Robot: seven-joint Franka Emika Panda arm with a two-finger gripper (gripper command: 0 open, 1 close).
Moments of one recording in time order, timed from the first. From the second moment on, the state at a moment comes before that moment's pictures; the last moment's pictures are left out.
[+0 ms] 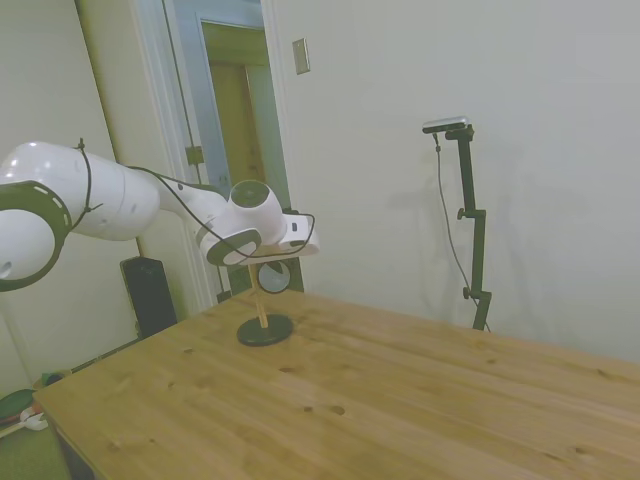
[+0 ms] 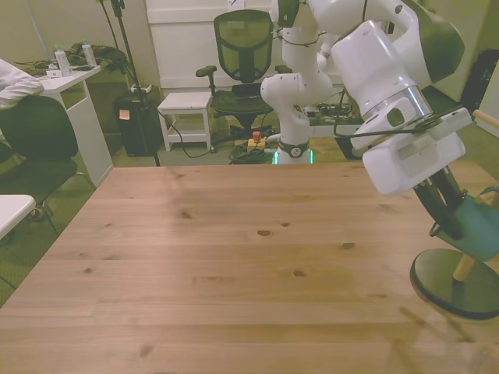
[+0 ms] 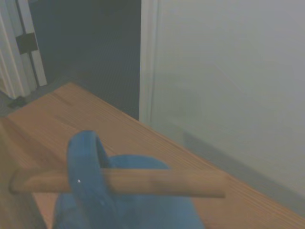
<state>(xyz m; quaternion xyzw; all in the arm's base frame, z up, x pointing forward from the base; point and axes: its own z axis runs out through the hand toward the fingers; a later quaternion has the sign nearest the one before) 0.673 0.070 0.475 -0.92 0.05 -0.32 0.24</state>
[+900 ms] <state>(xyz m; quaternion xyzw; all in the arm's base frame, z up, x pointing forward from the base) 0.664 0.048 0.496 -0.91 0.07 -0.32 0.26</state>
